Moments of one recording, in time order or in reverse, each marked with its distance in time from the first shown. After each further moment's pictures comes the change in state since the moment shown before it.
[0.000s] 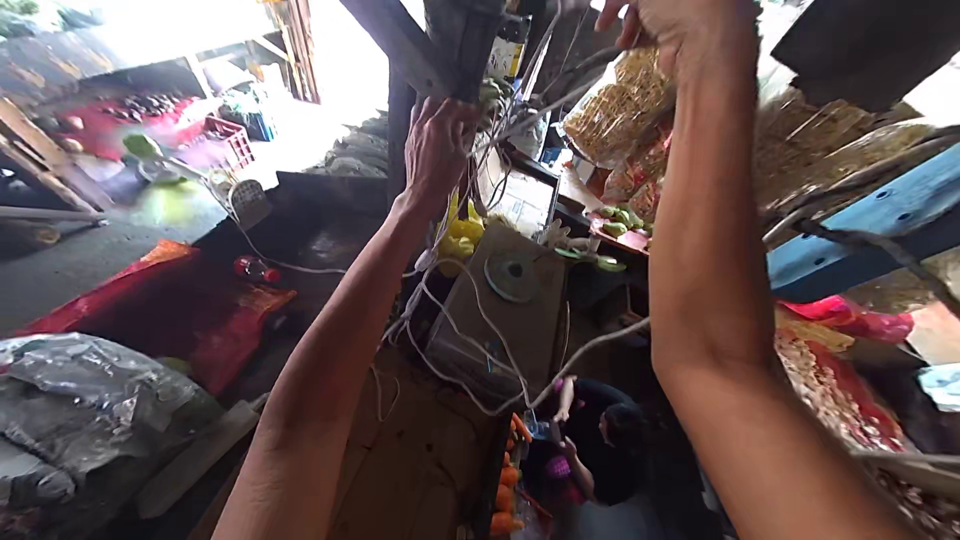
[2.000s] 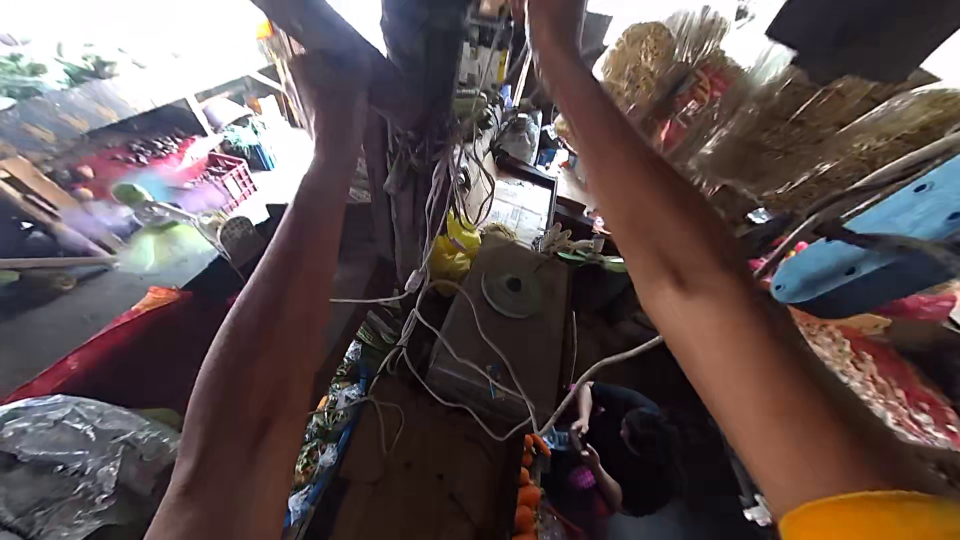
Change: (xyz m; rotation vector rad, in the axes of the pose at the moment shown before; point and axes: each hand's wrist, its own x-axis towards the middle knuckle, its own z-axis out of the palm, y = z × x) left_hand 0.072 -0.011 -0.057 0.005 0.242 -0.385; right_hand 0.091 0.048 0.074 0.087 0.167 -0.211
